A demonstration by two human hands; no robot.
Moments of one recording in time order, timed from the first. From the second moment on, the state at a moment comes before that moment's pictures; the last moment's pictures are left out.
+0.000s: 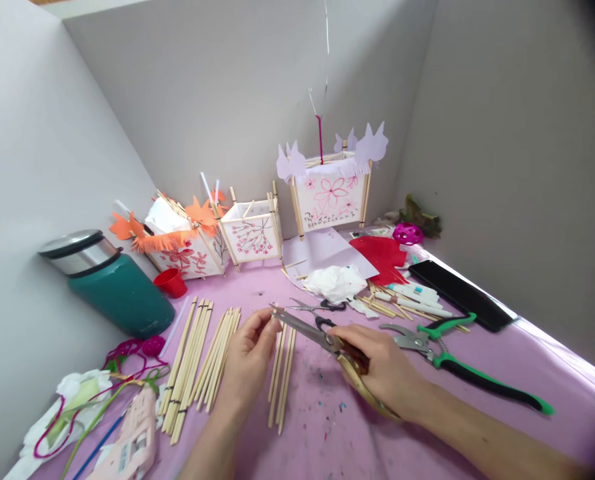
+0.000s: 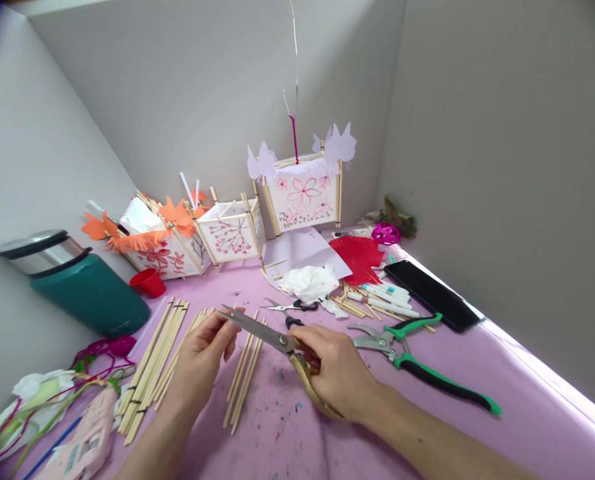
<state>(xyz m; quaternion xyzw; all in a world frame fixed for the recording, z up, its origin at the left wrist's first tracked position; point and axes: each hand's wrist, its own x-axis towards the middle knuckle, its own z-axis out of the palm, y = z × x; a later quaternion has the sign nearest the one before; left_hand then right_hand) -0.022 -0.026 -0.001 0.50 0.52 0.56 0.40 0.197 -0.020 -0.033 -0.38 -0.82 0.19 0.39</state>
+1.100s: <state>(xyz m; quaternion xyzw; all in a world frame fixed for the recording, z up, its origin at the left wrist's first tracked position) -0.012 -0.032 -0.004 0.39 0.54 0.50 0.55 0.203 -0.014 -0.041 -0.46 -0.83 -0.08 0.30</state>
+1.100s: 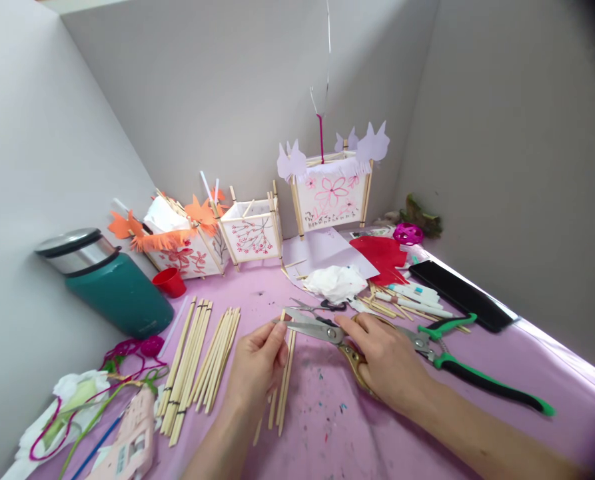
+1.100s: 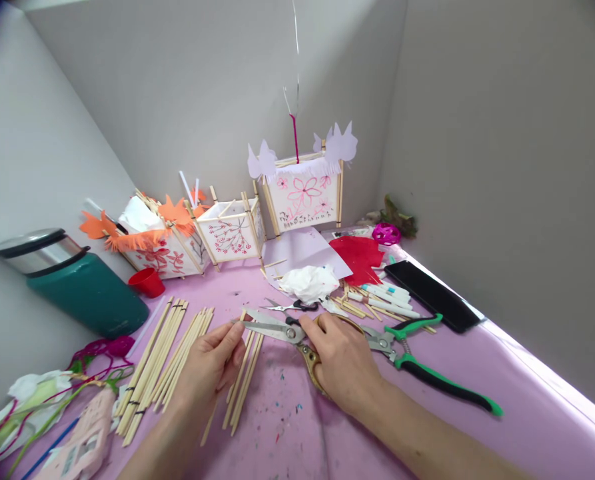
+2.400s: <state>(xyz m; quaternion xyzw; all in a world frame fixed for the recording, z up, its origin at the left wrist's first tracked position) -0.010 -0.034 0.003 0.35 0.49 0.52 0.61 0.202 -0.015 -0.043 -0.47 -0.84 -0.08 0.27</state>
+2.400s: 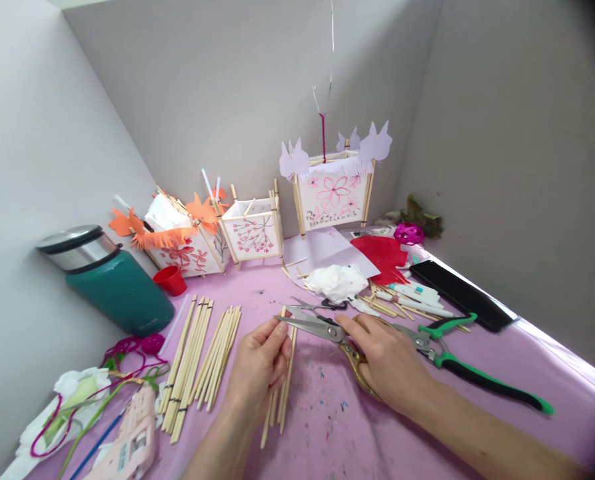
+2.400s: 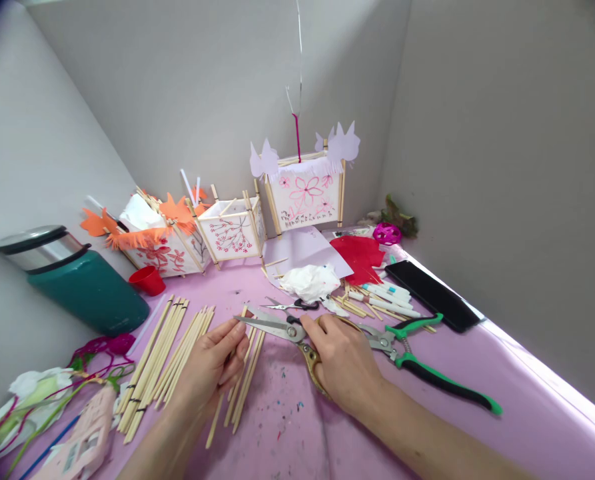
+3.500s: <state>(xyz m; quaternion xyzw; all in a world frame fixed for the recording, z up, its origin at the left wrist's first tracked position) -0.014 -0.033 0.002 0.35 0.47 0.52 0.62 0.207 -0.013 -0.038 -0.50 -0.83 0.02 0.26</state>
